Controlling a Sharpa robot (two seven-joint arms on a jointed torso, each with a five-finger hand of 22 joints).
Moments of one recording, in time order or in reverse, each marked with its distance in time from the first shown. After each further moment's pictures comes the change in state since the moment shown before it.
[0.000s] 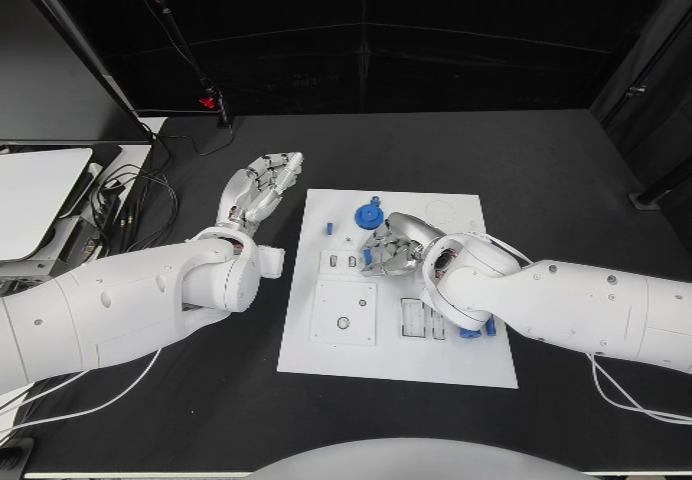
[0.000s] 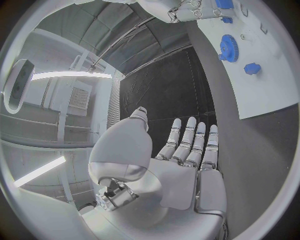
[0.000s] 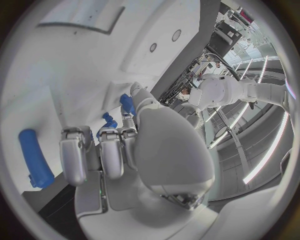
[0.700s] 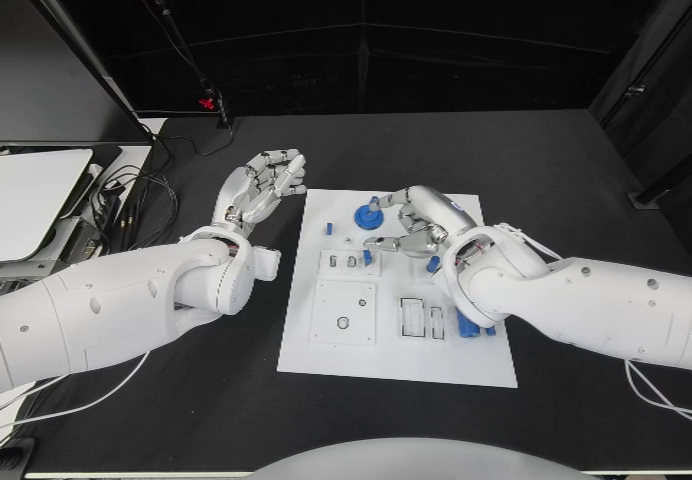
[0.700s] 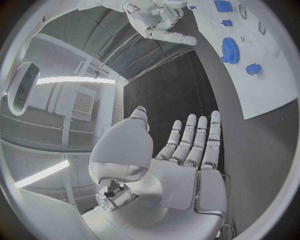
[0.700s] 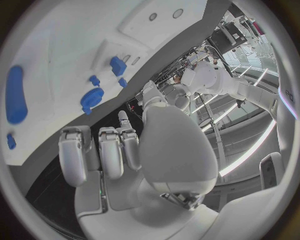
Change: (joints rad) left arm 0.014 -0.030 -0.009 0.031 -0.090 0.011 0.000; left_hand 0.015 0.006 -0.063 0.001 0.004 -0.071 -0.006 0.006 -0.011 0.113 -0.017 0.072 0.016 0.202 -0.008 0.055 0.009 0.032 0.263 0.031 0.203 0.090; right arm 0.022 -0.104 0.000 0.083 -0.058 -0.243 0.157; right_hand -0.074 -0.022 -0.093 0.106 -0.053 -0.183 0.016 0.012 0.004 0.000 0.007 0.000 0.000 -0.003 0.003 0.000 0.000 0.000 0.000 0.000 0.000 0.000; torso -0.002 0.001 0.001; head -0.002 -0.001
